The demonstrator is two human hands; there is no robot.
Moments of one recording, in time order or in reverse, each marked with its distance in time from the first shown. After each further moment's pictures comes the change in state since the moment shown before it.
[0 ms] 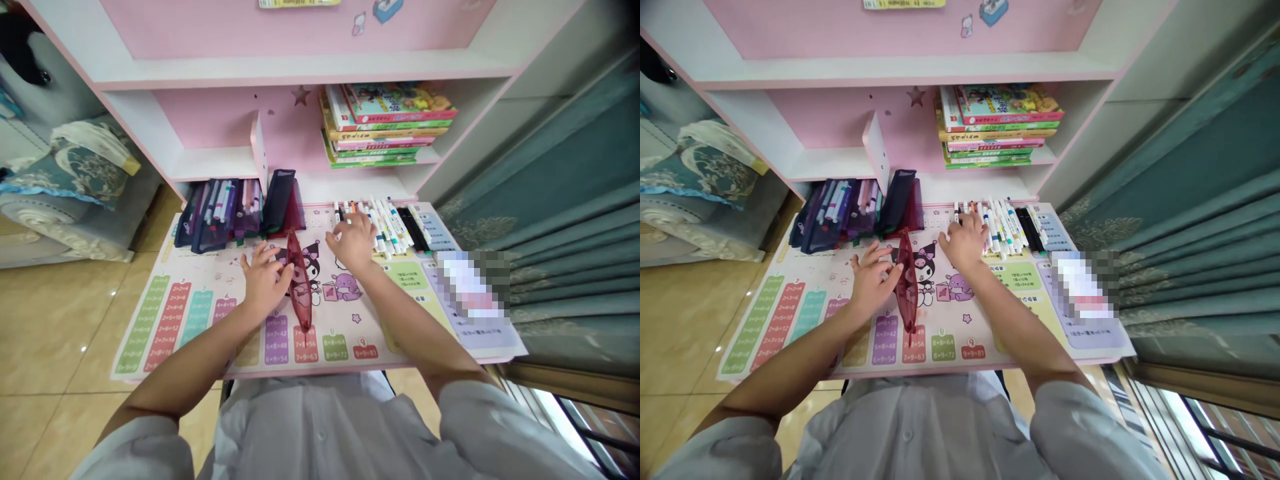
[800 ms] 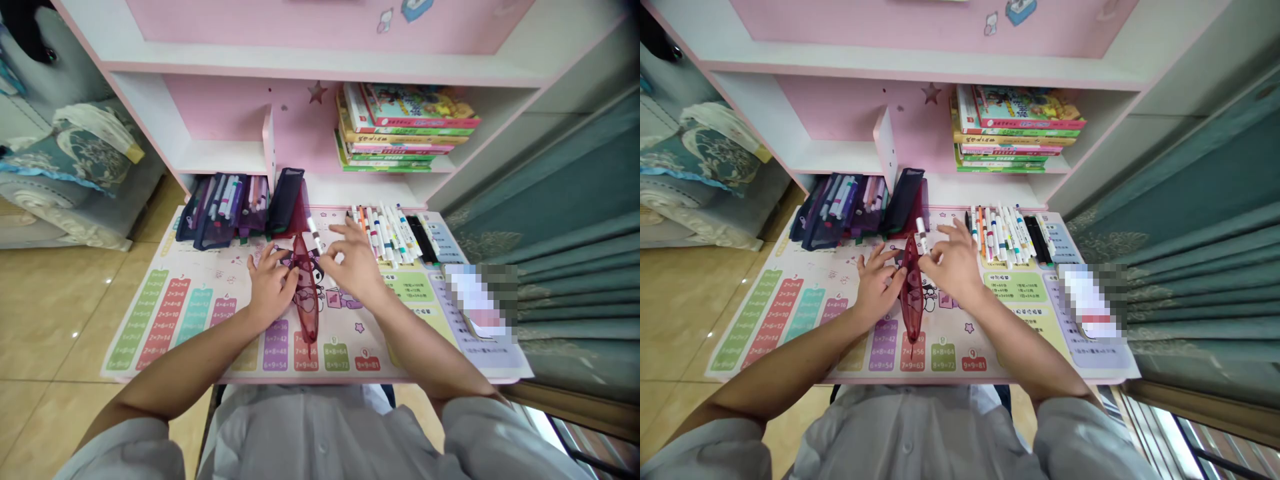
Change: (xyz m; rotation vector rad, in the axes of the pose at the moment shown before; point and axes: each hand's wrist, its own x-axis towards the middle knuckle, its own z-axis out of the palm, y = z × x) left_hand -0.007 0.000 0.007 -0.051 0.044 0.021; right_hand -0.029 -0.043 -0.037 0.211 -0.135 -0.179
